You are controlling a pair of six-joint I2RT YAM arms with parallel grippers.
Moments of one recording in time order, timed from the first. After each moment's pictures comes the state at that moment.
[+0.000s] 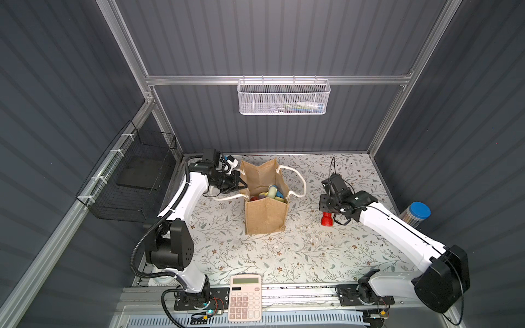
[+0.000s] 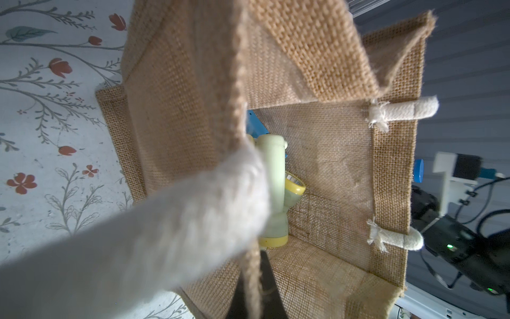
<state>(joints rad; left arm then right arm) -0.17 1.66 1.49 -0.90 0.71 -0.26 0.51 1.29 1.10 -0.77 0.28 0.56</state>
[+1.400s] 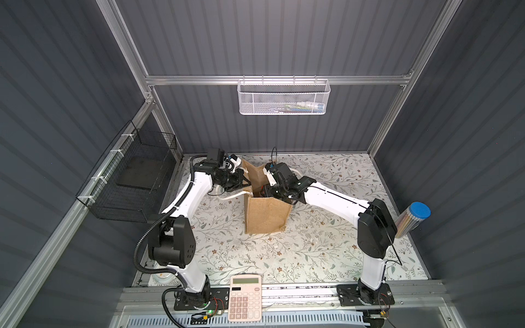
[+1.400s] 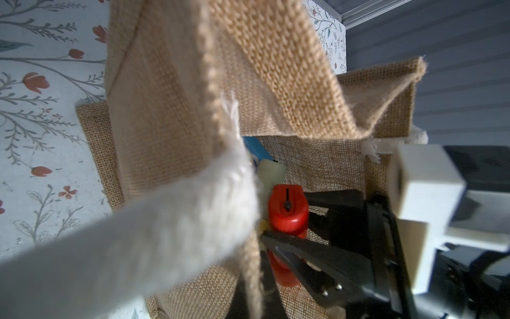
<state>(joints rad) -0.20 1.69 1.49 -0.80 0.71 -0.34 0.78 1.92 1.57 -0.47 -0.04 0.36</state>
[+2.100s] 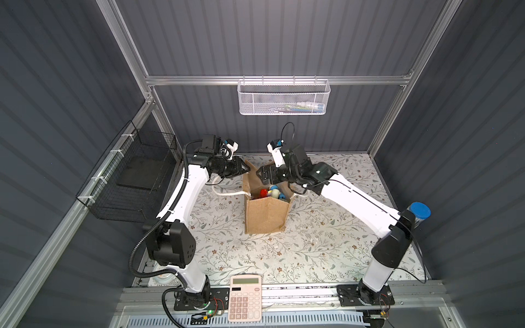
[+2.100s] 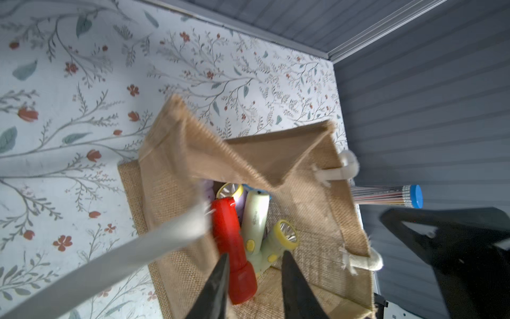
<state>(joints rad) -0.20 1.70 1.74 -0.90 0.62 -0.29 0.78 1.73 1.80 -0.60 0.00 0.32</state>
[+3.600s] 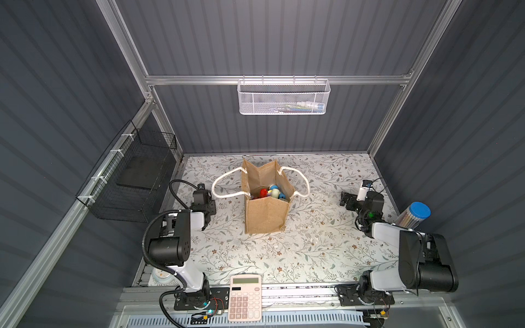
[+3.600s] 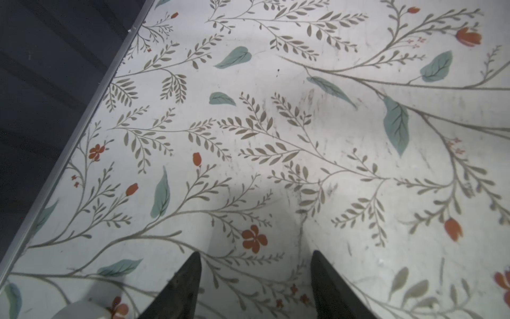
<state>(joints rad) 0.02 1.68 0.66 0.29 -0.21 -0.02 -0.11 1.43 0.45 0.55 -0.08 0.11</state>
